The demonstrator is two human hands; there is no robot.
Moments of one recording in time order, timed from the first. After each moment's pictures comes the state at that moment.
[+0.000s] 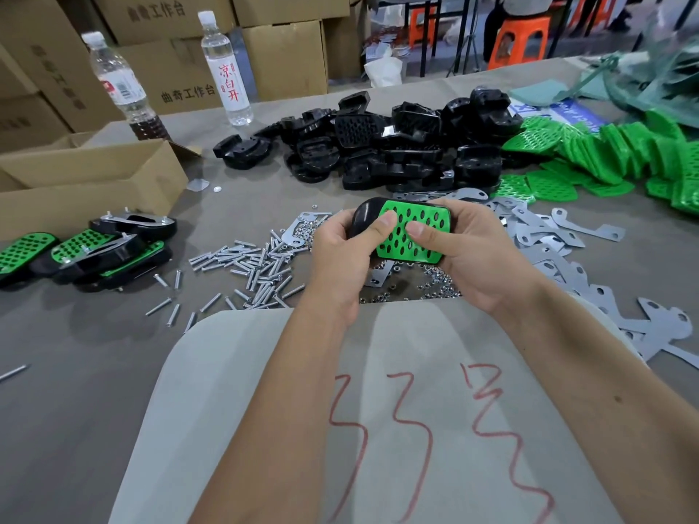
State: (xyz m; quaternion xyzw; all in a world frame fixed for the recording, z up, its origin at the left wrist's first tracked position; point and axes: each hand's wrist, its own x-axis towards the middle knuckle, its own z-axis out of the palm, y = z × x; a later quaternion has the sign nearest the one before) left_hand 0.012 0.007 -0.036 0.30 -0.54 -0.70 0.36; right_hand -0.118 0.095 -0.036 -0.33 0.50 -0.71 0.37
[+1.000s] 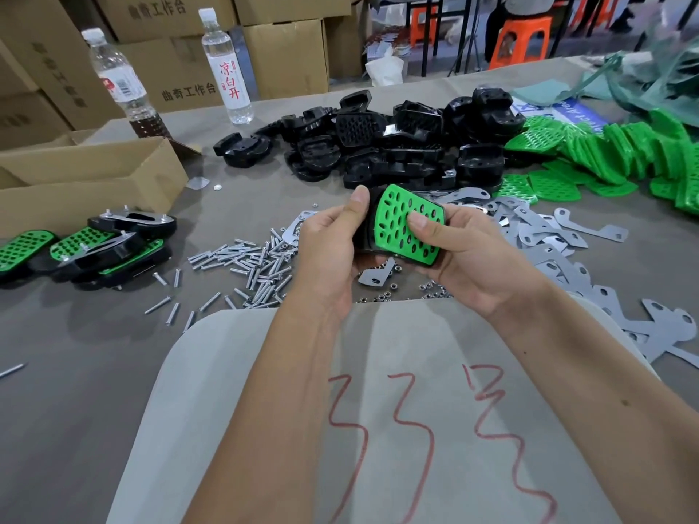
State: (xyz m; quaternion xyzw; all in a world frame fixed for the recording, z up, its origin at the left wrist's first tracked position) left_hand 0.020 0.004 -0.021 0.31 -0.55 -0.68 0.38; right_hand -0.119 0.096 -0.037 -0.32 0.44 -0.69 0.47
